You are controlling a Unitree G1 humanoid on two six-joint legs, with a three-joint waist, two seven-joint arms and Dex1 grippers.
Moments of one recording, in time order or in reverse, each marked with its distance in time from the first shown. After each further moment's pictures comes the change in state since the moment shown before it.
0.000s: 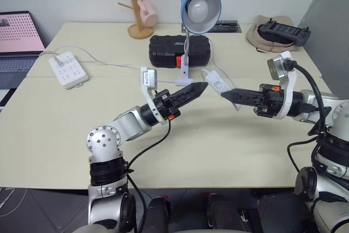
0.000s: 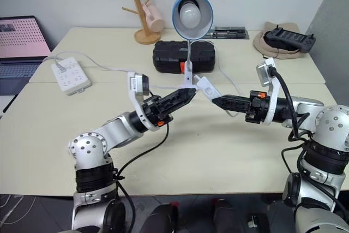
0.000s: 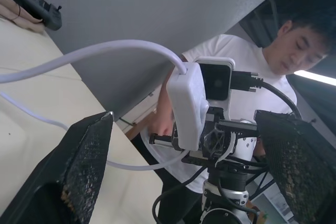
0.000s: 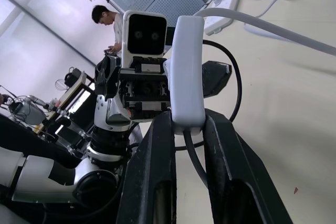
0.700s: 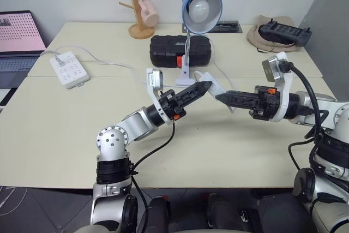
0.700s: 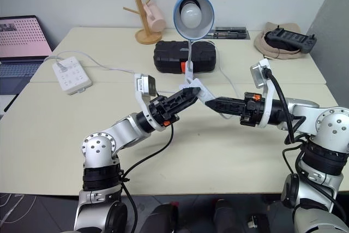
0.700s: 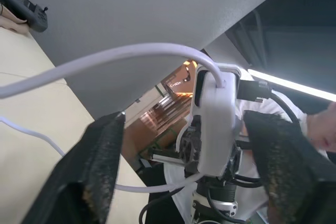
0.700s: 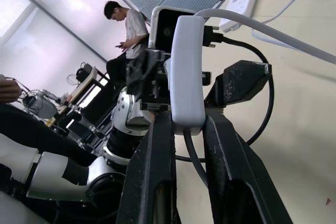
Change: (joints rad) left arm 0.009 0.001 -0.071 0.049 0.000 -0.091 -0.055; right arm 0.009 0.003 0.008 -0.001 0.232 -0.001 -0.200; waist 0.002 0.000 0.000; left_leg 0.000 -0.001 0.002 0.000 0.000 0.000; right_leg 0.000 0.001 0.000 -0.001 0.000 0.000
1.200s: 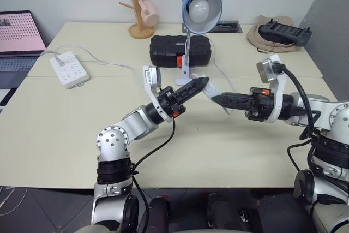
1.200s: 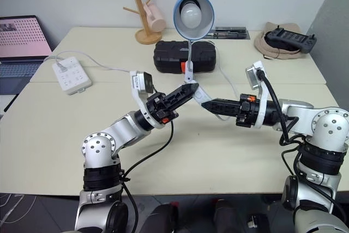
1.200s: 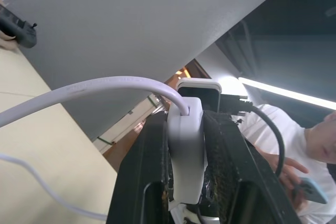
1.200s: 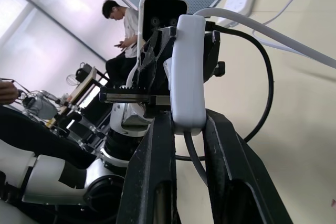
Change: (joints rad) left arm -0.003 -0.007 -0.005 -0.012 -0.033 -0.038 0.006; right arm 0.011 -0.002 0.052 0.024 0.073 -0.055 -0.061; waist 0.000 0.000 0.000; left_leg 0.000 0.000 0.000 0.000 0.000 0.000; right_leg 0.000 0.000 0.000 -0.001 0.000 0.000
